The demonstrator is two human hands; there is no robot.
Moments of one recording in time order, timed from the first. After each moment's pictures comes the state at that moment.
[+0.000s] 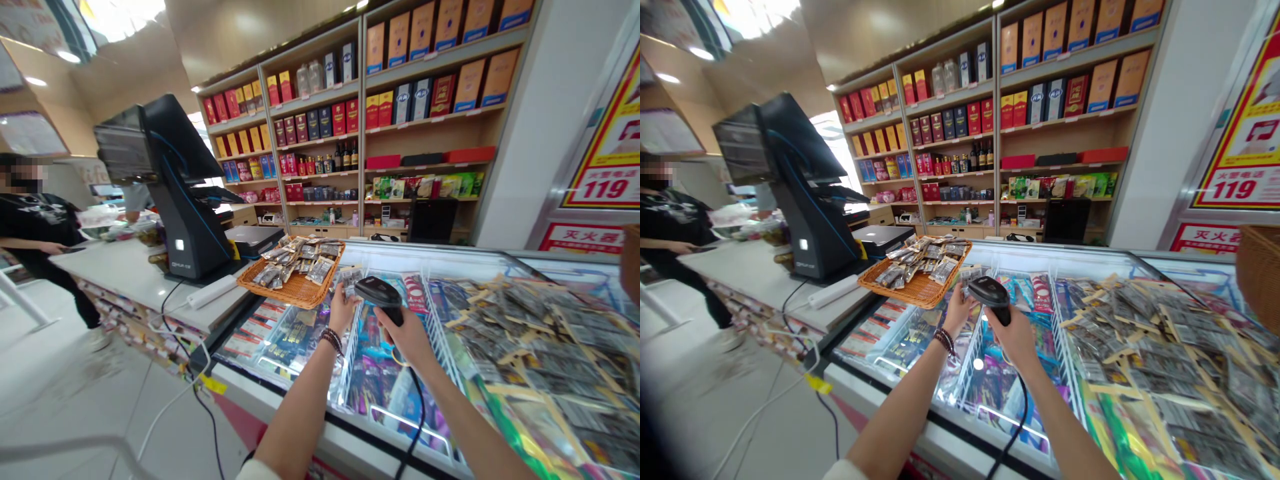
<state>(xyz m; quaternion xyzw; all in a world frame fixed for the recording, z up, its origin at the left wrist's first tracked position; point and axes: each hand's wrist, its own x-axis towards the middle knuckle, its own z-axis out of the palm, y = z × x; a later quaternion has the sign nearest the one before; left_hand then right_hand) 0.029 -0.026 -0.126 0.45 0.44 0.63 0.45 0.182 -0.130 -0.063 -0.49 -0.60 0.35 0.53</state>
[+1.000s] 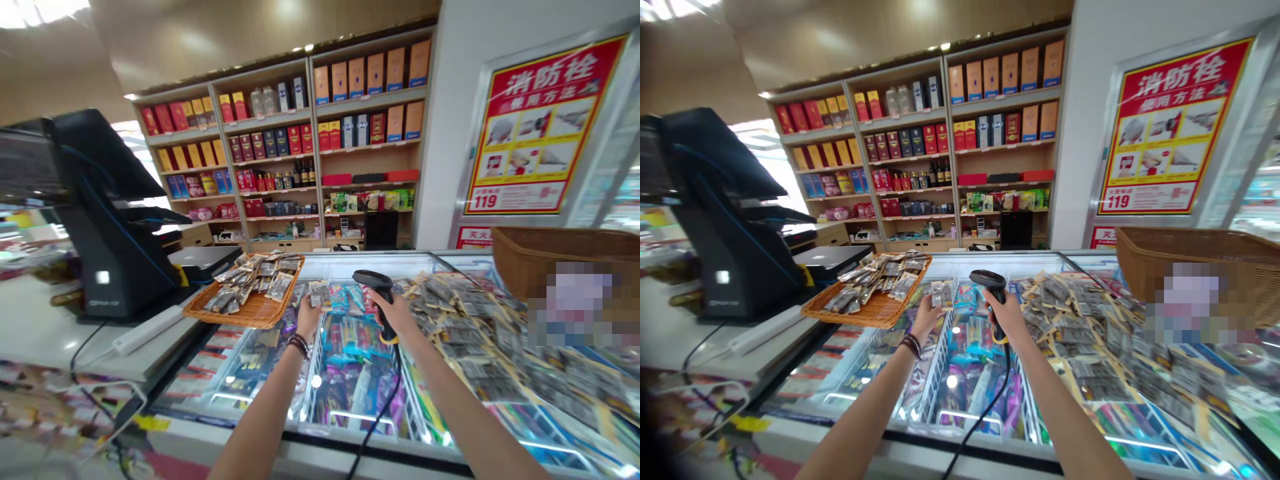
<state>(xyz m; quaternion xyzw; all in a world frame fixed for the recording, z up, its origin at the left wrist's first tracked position) 0.046 -0.016 -0.110 0.51 0.52 0.57 0.39 0.263 -0.111 -0.030 -0.50 -0.49 0.39 0.60</state>
